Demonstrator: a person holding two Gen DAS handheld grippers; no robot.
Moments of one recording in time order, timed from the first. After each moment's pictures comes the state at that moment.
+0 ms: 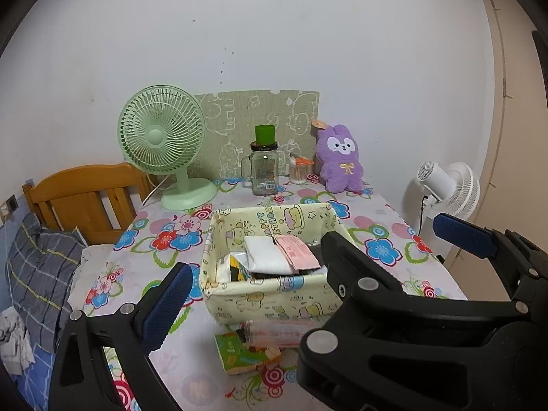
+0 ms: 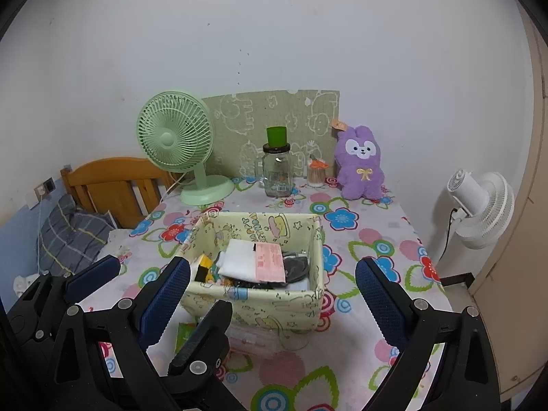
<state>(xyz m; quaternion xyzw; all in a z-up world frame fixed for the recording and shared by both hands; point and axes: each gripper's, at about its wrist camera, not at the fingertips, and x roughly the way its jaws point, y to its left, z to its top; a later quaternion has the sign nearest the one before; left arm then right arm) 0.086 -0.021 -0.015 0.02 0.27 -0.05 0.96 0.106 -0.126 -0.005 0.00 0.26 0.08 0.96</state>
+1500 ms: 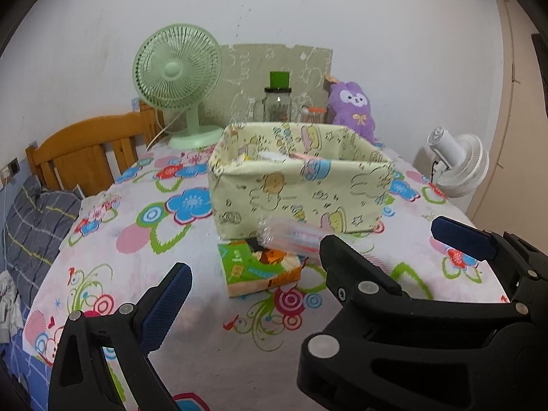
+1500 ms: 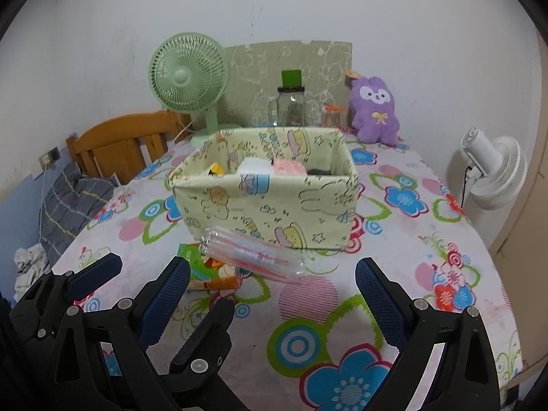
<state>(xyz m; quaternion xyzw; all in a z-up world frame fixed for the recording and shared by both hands) 0.057 0.002 -0.112 0.00 0.31 -0.04 0.95 0.078 -0.104 -0.105 0.00 0.31 0.10 0.94</state>
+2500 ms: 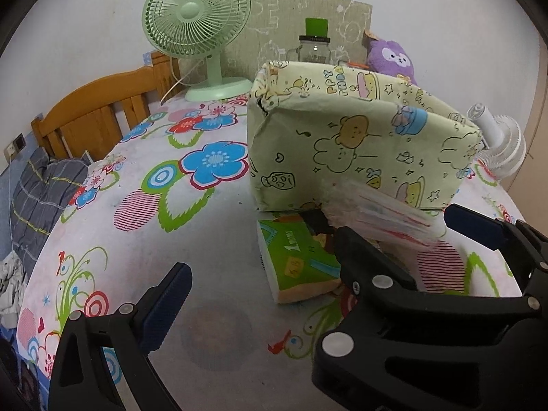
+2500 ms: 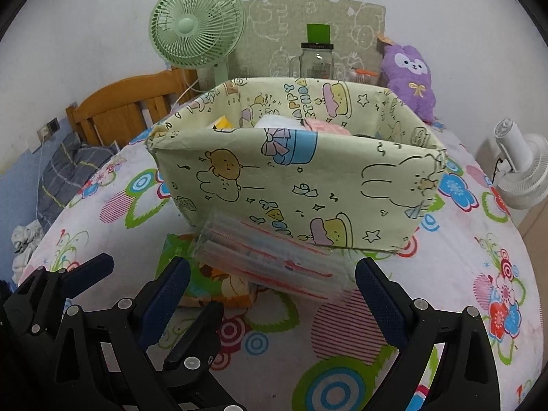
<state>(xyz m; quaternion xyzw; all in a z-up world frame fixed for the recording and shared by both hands) 0.115 0.032 -0.154 0.00 0.40 0.00 0.92 0.142 -0.069 -0.150 -0.02 0.38 0.12 0.92</state>
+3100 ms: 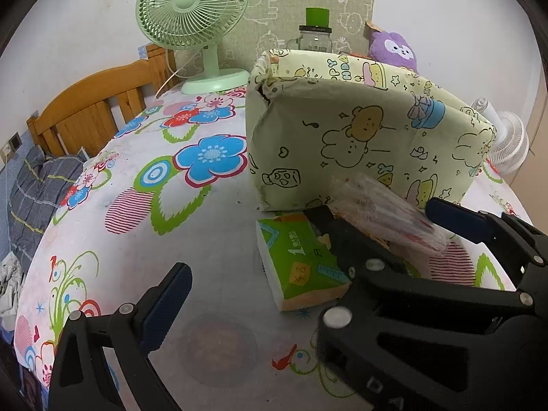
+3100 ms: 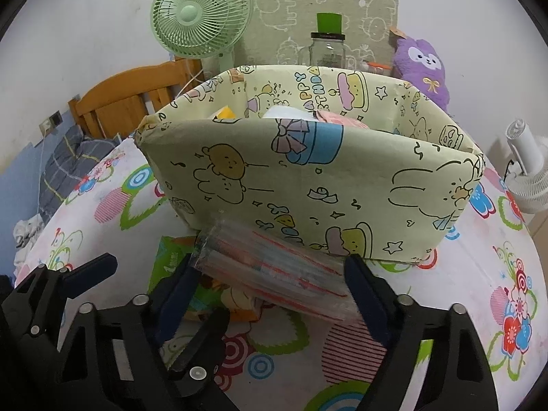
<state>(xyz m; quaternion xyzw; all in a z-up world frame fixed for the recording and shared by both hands) 0.127 0.032 -0.161 0.00 0.41 0.00 0.91 0.160 -0.060 -0.159 -0.03 0.39 0.13 0.91</state>
